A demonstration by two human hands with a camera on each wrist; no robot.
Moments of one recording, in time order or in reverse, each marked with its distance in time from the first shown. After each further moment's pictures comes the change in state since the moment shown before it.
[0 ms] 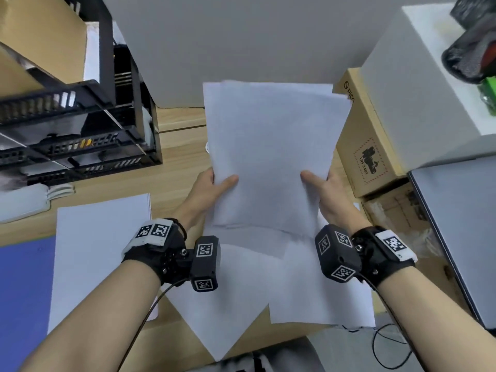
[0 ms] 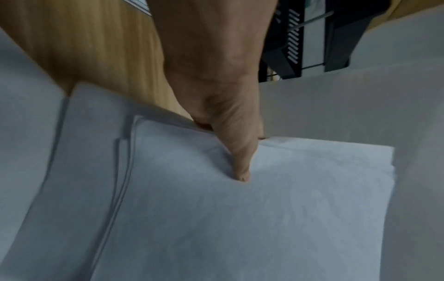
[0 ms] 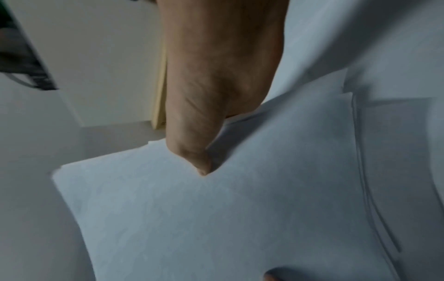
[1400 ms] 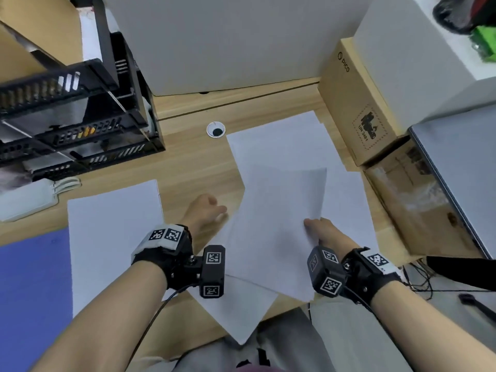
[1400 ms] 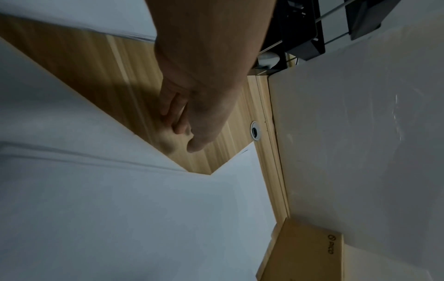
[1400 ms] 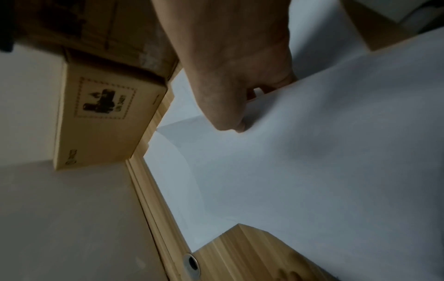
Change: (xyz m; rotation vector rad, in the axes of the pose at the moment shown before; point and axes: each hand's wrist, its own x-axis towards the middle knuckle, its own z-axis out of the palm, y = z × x) left_hand -0.030 -0.095 -0.040 0.608 -0.001 -0.390; right_hand -0.084 0.113 0.002 -0.284 0.159 0.663
